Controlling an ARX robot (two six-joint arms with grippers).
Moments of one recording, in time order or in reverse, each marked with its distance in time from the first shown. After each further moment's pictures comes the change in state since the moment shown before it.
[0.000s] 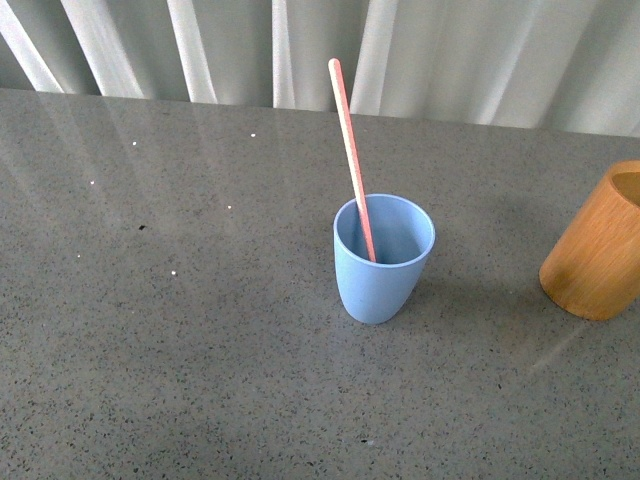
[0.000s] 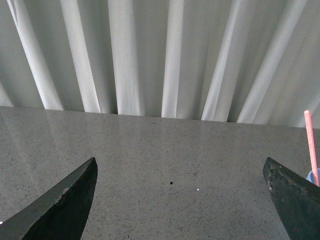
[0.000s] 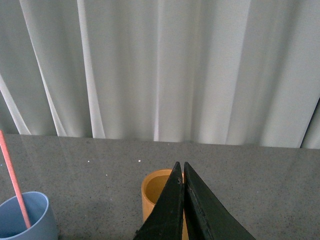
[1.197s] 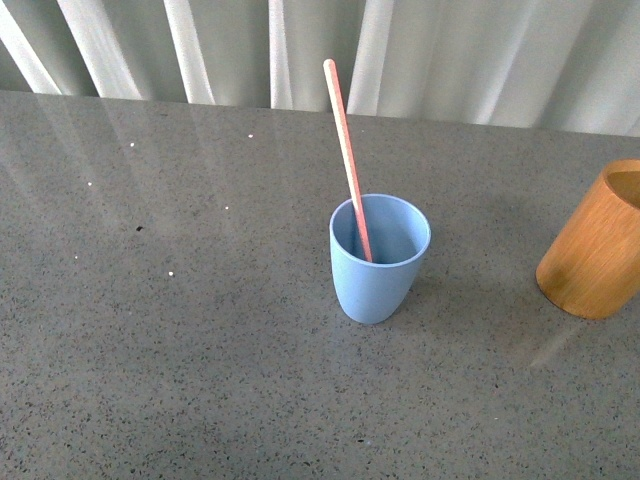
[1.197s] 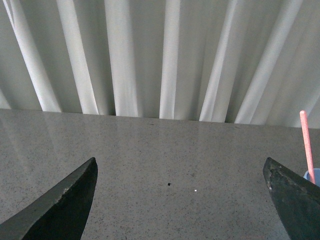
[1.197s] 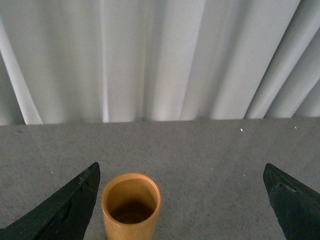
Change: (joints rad) left arm 0.000 0.000 0.000 0.000 0.001 0.000; right arm 0.293 0.592 0.344 0.026 0.549 -0.002
